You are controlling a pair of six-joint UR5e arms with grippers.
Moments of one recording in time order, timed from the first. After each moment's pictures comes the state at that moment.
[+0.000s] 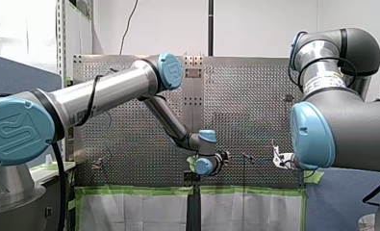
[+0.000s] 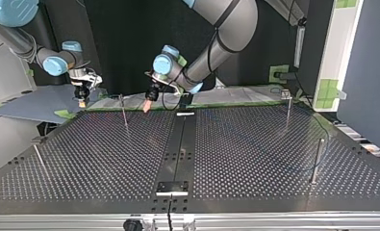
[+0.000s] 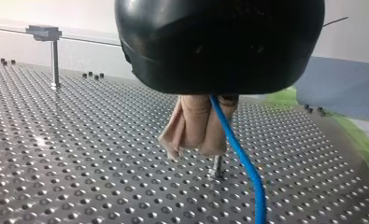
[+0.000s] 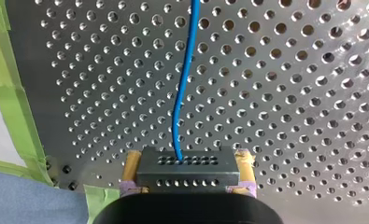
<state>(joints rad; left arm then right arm) -0.70 -2.72 -1.14 -2.43 -1.74 -1.75 1.56 -0.61 1.54 -0.72 1.30 1.47</state>
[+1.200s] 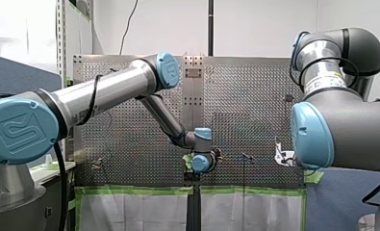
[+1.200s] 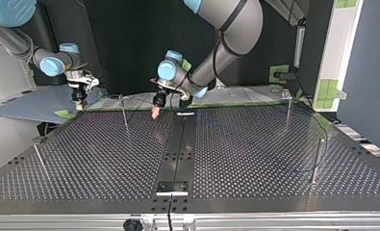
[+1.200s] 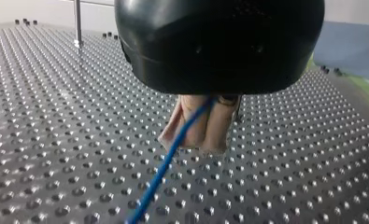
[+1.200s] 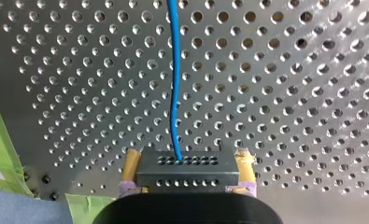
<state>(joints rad) -0.65 -2.71 -1.14 -2.44 -1.80 -1.79 1.54 -0.61 1.52 -0.75 1.27 1.54</state>
